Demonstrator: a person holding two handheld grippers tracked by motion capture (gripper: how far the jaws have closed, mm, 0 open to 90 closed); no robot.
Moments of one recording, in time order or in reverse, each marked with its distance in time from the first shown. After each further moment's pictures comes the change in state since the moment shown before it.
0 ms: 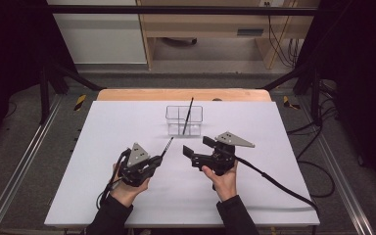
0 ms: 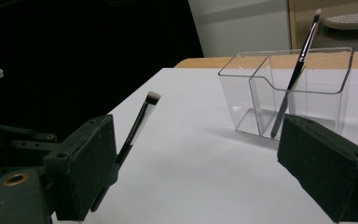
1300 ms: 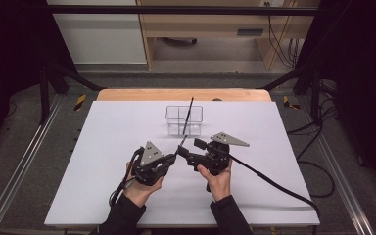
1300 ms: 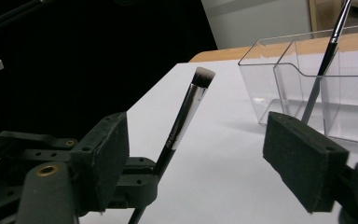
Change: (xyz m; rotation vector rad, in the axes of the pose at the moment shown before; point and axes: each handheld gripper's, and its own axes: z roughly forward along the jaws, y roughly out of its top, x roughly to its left) left arm -0.025 0.019 0.013 -0.046 -0.047 -0.002; right arm 0.004 -0.004 0.011 0.022 0.057 0.075
